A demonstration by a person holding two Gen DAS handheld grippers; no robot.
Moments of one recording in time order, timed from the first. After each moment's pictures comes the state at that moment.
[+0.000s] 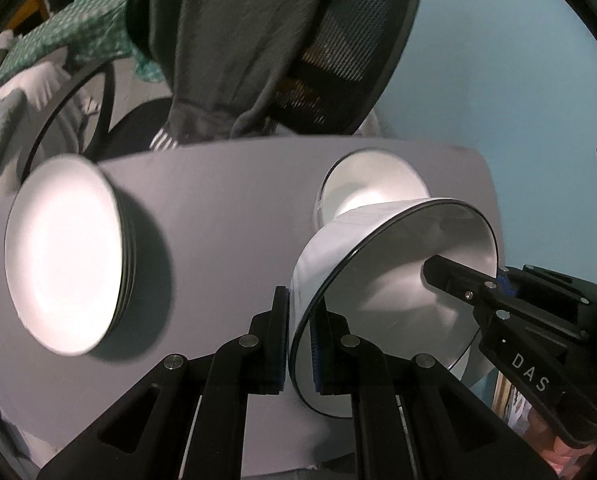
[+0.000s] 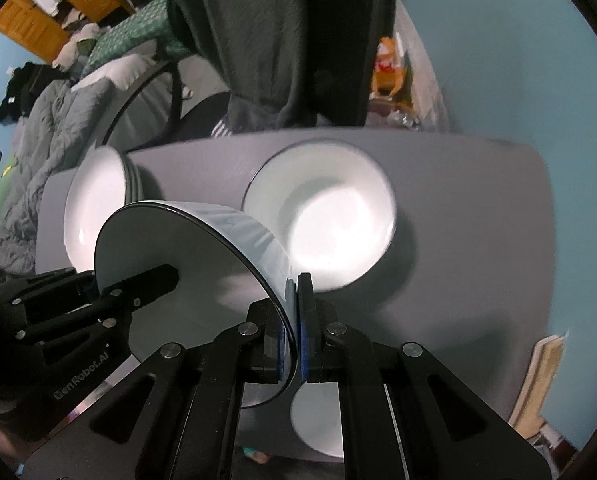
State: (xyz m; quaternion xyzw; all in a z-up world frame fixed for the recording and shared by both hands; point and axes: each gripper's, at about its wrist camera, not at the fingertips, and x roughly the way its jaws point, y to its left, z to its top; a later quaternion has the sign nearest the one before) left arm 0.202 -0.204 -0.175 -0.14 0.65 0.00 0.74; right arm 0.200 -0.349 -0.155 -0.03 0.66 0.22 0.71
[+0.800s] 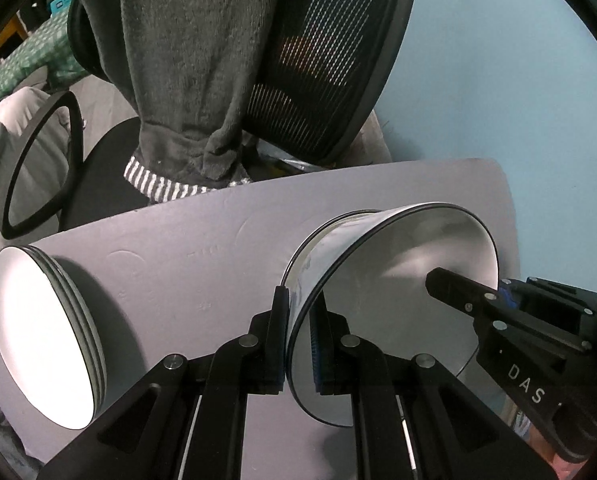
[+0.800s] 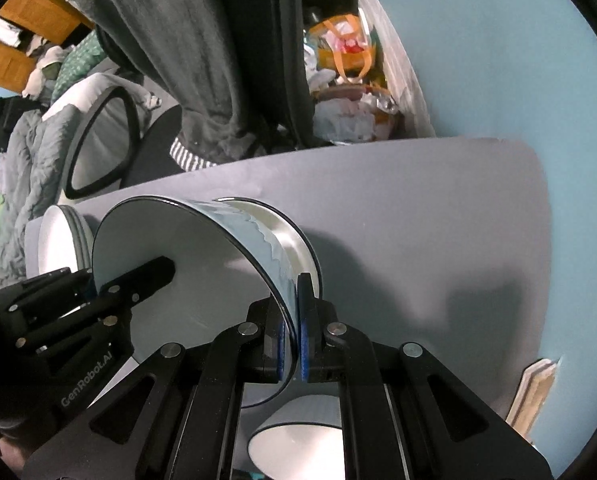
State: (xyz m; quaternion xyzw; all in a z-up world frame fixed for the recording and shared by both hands) left arm 0.264 -0.228 -0.208 -0.10 0.68 0.00 0.72; right arm 0.262 -0.387 -0.191 0.00 0.70 0.18 0.69
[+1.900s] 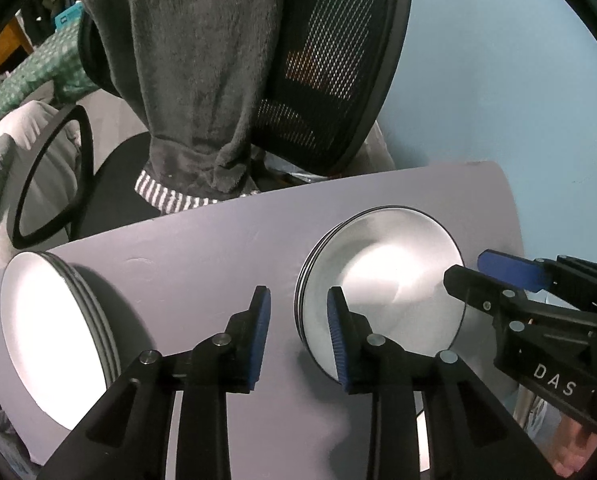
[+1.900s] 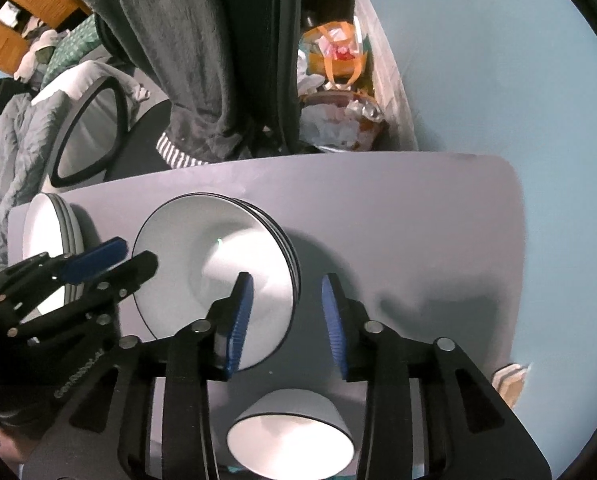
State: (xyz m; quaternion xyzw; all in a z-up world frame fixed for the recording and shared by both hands) left arm 0.252 -0.220 -0.192 -0.09 0.66 0.00 0.75; right arm 0.260 -0.388 -0.172 -0.05 0.69 0.17 0.70
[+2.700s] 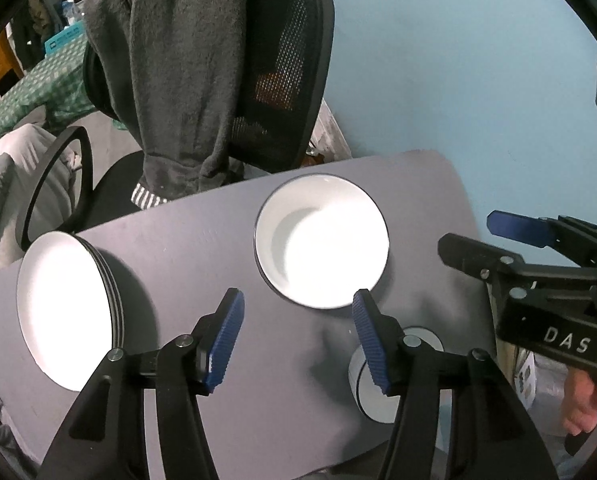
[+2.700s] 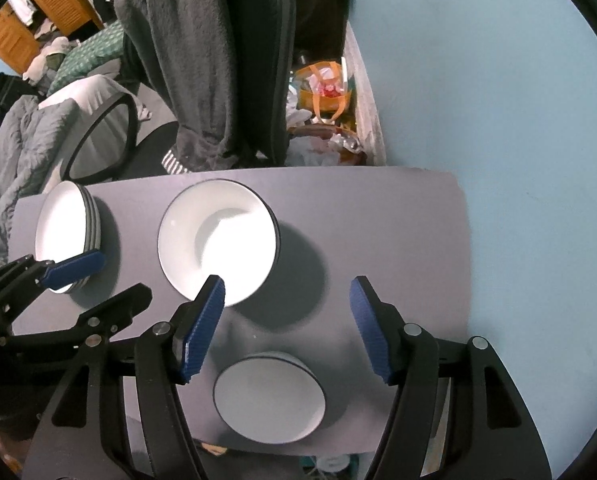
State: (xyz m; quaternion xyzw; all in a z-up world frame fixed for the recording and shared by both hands) left arm 0.199 -0.237 -0.133 -0.08 0.63 -0.04 0.77; right arm 0.221 -0.407 -0.108 -0.07 0.64 0.16 0.74
